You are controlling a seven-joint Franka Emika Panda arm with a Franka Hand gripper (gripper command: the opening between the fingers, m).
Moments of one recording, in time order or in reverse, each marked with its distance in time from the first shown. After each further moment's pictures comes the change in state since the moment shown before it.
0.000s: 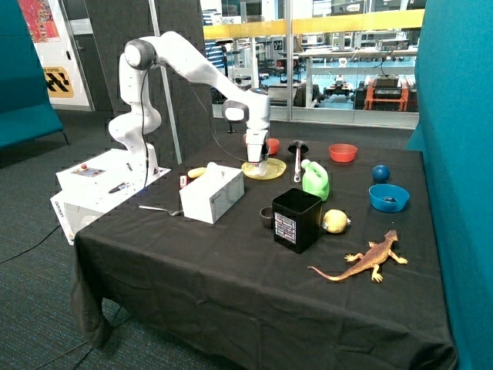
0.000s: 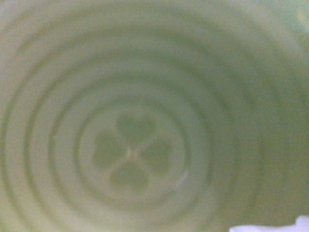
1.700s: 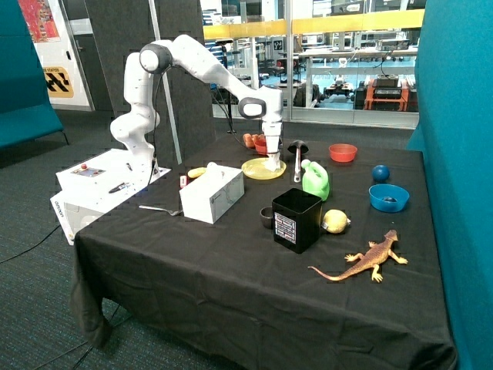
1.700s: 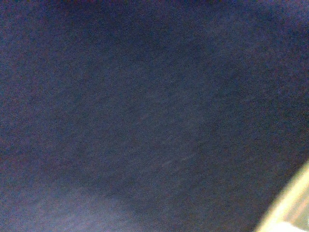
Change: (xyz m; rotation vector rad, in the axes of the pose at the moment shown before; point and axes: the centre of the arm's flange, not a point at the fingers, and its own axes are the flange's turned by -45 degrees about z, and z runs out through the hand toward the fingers) arm 0.054 -0.109 0.004 0.000 0.022 -0.129
